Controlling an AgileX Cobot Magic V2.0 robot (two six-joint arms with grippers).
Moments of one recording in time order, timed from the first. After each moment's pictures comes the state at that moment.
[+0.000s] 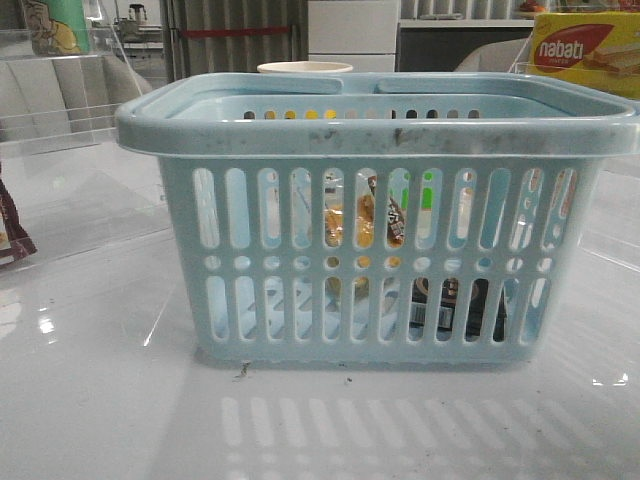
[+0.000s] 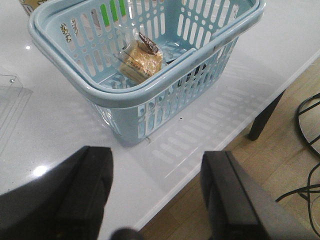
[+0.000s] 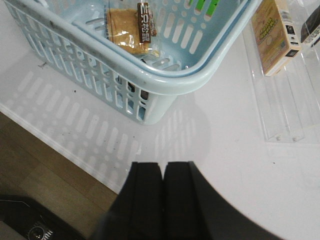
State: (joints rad) left arm -0.64 0.67 -0.88 -0.16 0.90 0.19; right arm 0.53 0.57 -0.81 -0.14 0.98 0.00
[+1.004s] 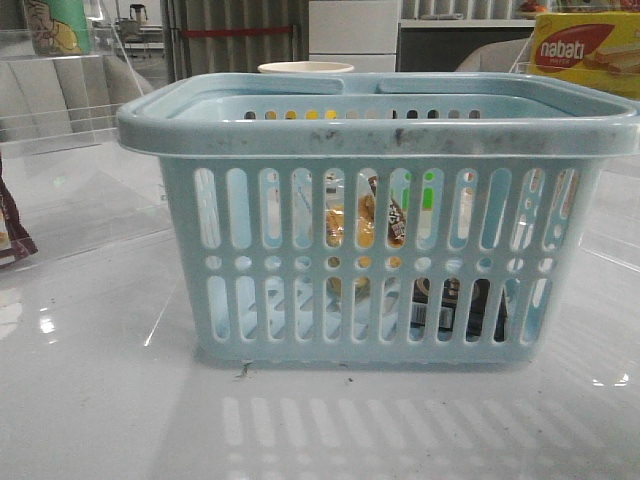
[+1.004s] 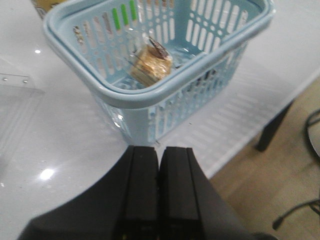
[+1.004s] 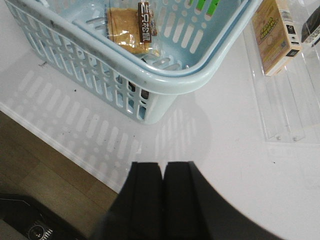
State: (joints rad) left arm -0.57 0.62 -0.84 -0.16 0.85 0.19; right arm 0.53 0.57 -0.81 -0.14 0.98 0.00
